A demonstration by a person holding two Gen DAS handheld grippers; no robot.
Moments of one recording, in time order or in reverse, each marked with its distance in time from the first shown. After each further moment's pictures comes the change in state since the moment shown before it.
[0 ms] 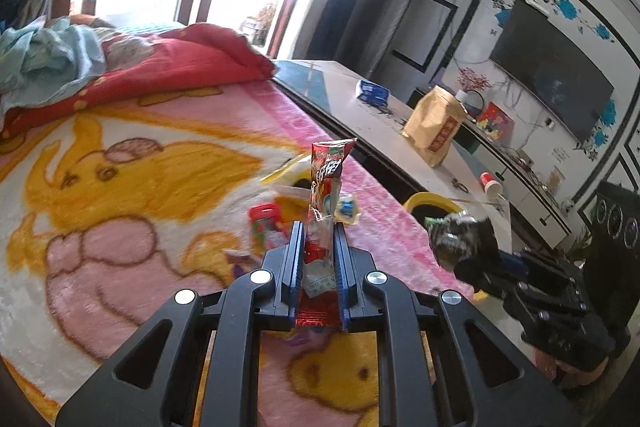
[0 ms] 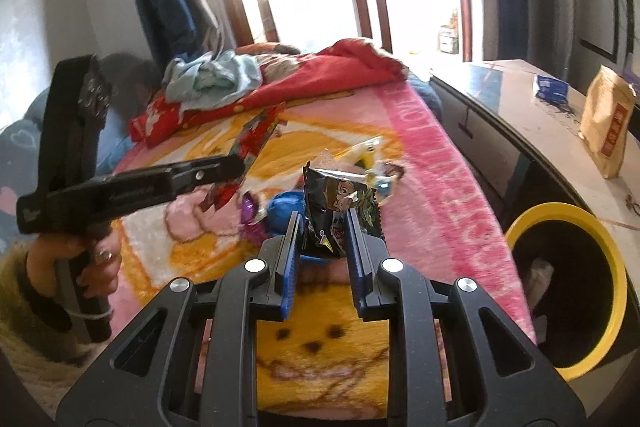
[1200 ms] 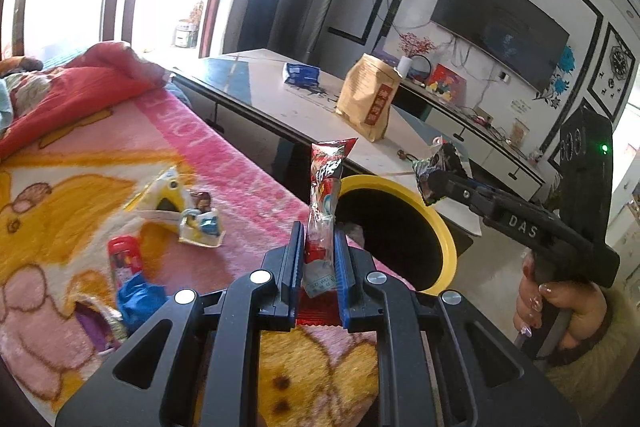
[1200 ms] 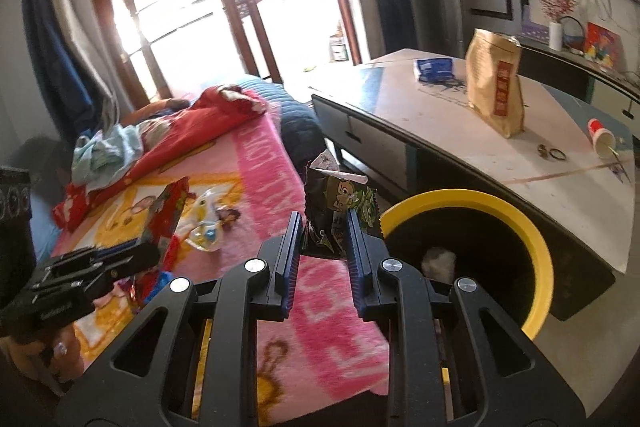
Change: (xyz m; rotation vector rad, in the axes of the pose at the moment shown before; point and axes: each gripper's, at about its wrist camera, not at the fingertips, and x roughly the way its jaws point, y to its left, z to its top) left arm 0.065 -0.105 0.005 0.178 0.061 -0.145; right arm -0.044 -0.136 0.000 0.280 -0.103 -0.281
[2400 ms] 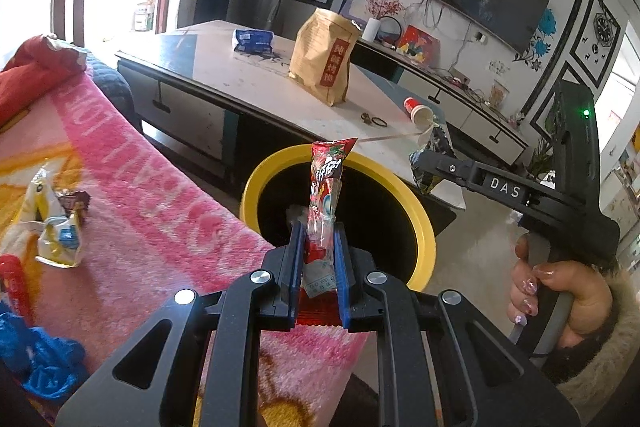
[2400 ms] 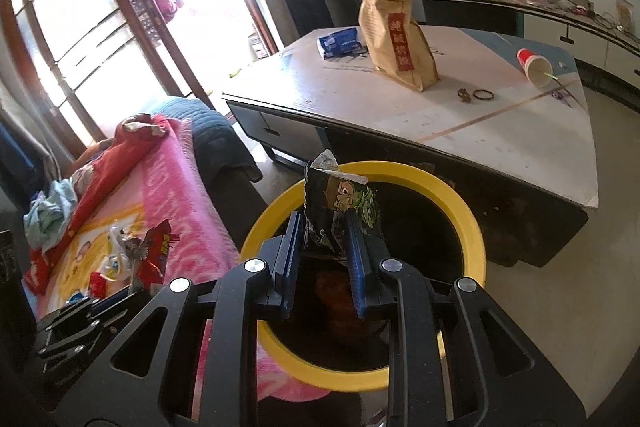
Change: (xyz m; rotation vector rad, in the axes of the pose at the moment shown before) left arm 0.105 -0.071 -0.006 0.074 0.115 -0.082; right arm 0.017 -0.116 -0.013 0.250 0.036 -0.170
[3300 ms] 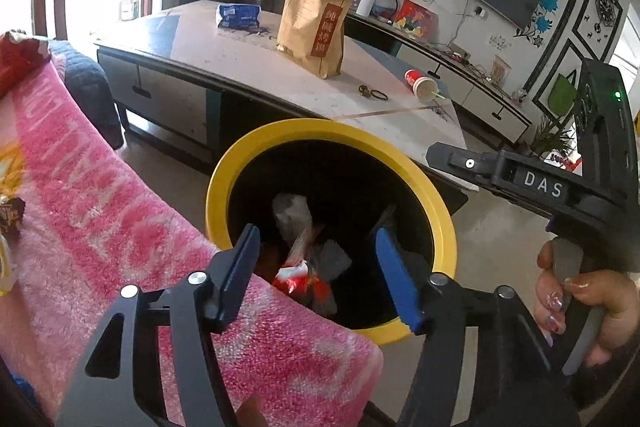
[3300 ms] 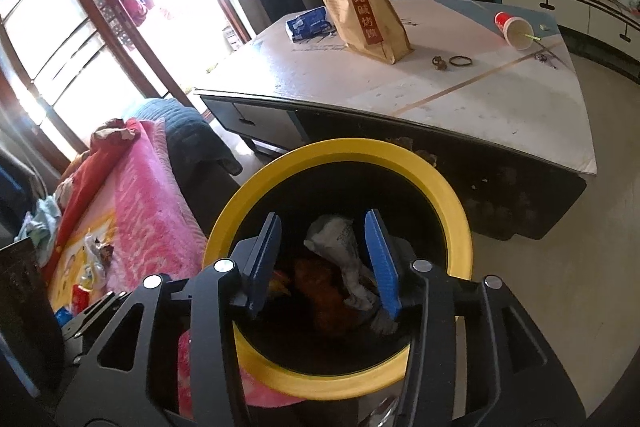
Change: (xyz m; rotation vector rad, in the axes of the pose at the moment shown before) left arm 0.070 -0.010 0.003 0.039 0.072 0.001; right arm 0.023 -0.031 -0.008 0.093 0.051 -0.041
